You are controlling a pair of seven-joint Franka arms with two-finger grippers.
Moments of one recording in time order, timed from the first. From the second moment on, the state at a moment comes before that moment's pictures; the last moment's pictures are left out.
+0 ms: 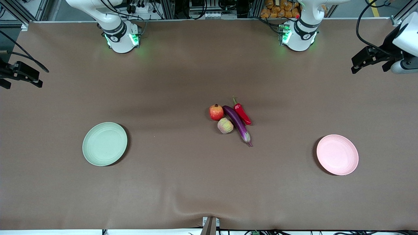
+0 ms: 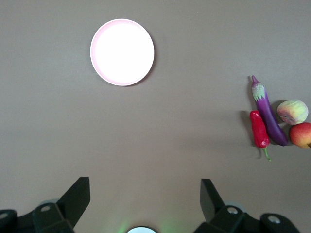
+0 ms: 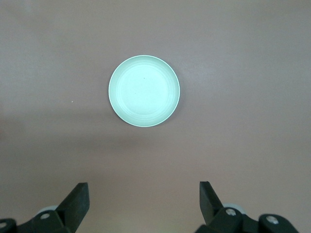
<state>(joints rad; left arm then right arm) -0.02 -0.10 -0.08 -1.61 0.02 1.50 -0.15 0.09 0.04 -0.13 -1.44 -0.01 1.46 -0.09</state>
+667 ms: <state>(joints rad) -0.02 -0.10 -0.06 -1.59 0.02 1.48 -0.15 0.09 0.04 -0.13 -1.44 -0.01 1.46 -0.09</state>
